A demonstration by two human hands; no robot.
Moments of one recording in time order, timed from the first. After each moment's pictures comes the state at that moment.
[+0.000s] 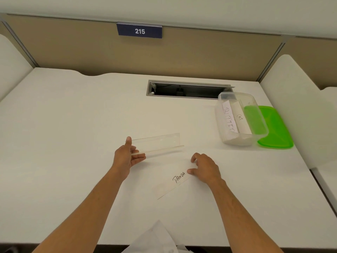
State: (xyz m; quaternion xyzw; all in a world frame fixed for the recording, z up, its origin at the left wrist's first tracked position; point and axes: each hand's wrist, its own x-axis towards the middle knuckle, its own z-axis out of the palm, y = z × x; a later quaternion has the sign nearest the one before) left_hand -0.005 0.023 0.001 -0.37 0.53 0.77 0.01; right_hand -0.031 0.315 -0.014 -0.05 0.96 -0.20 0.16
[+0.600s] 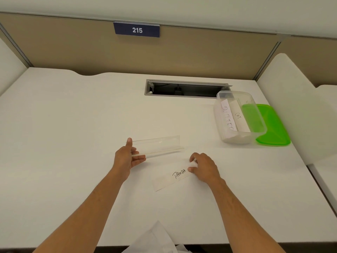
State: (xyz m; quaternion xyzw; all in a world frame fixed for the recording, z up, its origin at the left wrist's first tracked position) left_hand -0.003 0.020 -0.005 -0.36 0.54 0.76 0.03; right_hand -0.028 0.310 -0.016 -0.05 0.96 -0.22 0.16
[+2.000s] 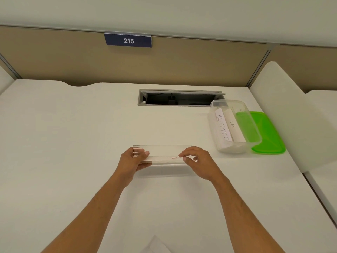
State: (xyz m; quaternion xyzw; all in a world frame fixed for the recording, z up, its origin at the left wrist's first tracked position) left_hand -0.039 0.038 0.001 -0.22 0.57 0.79 0.07; right_hand -0.065 0.307 0.036 -0.14 0.87 -0.46 0.11
